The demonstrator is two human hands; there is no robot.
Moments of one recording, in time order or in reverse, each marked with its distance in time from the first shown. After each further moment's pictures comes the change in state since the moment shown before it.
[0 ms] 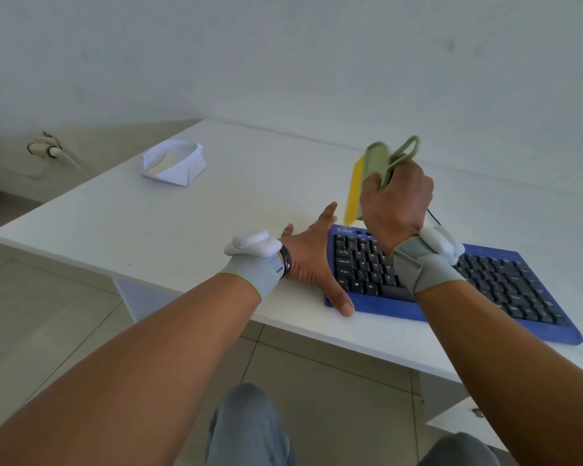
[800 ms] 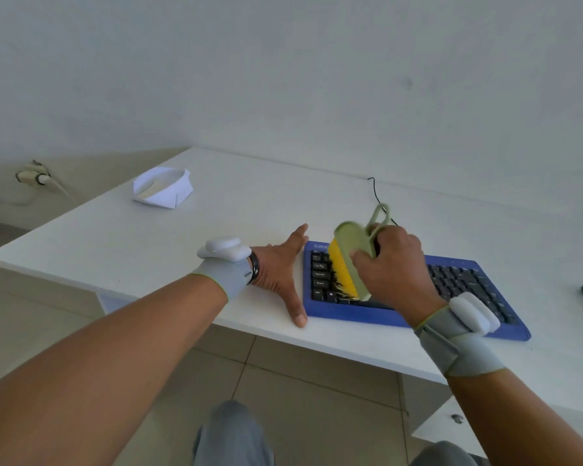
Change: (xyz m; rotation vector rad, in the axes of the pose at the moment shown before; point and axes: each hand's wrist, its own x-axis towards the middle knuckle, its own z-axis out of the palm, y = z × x) left_hand -0.020 0.002 -0.018 0.055 -0.121 -0.047; right_hand -0.050 0.030 -0.063 -0.029 -0.343 -0.048
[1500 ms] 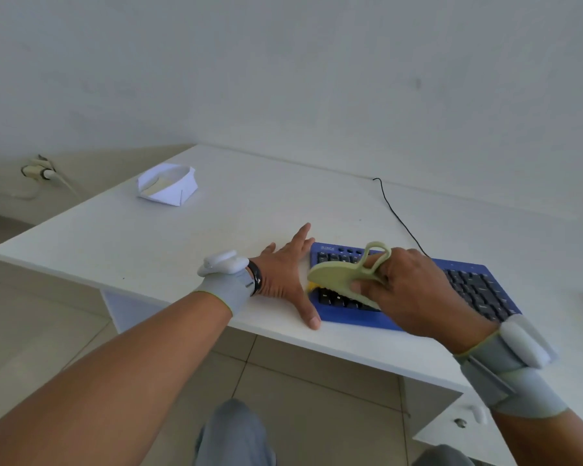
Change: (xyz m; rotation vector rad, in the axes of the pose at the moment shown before) left_hand 0.000 -0.002 0.017 -0.093 0.100 0.075; right_hand -0.022 0.004 -0.026 -0.245 -0.306 -0.211
